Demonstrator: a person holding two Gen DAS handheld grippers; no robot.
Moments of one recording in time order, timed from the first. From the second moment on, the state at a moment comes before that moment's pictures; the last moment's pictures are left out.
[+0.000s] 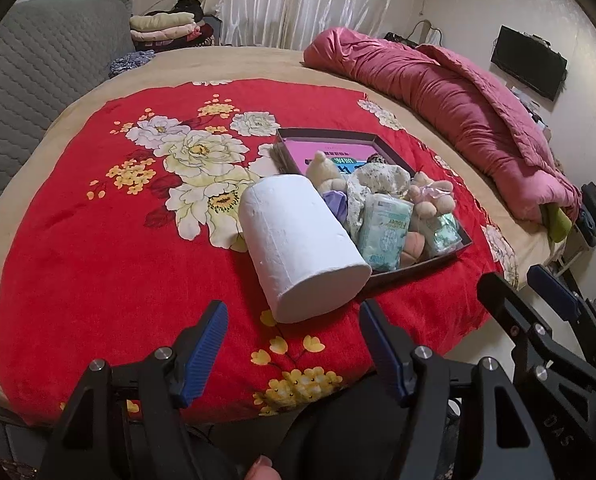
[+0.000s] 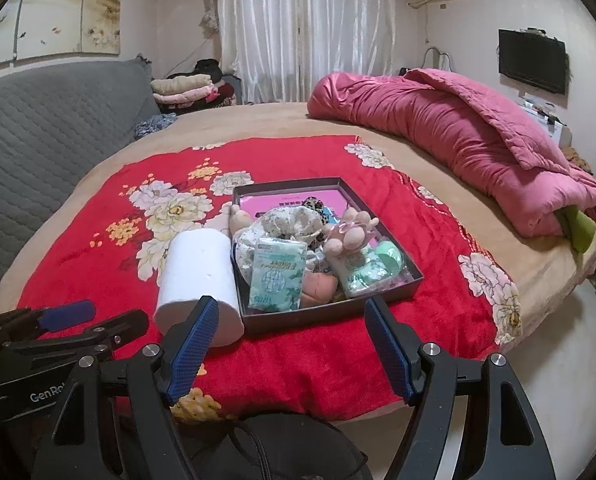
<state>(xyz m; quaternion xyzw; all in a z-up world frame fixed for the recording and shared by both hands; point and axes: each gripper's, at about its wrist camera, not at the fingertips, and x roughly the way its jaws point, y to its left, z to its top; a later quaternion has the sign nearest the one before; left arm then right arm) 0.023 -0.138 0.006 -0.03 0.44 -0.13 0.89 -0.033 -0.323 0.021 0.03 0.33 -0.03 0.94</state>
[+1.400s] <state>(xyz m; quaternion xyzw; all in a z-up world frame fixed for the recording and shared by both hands) 0.015 -0.144 0.008 -0.02 0.44 -0.12 0.89 -0.037 -0.333 0.015 0.04 0.34 -0.03 0.94</state>
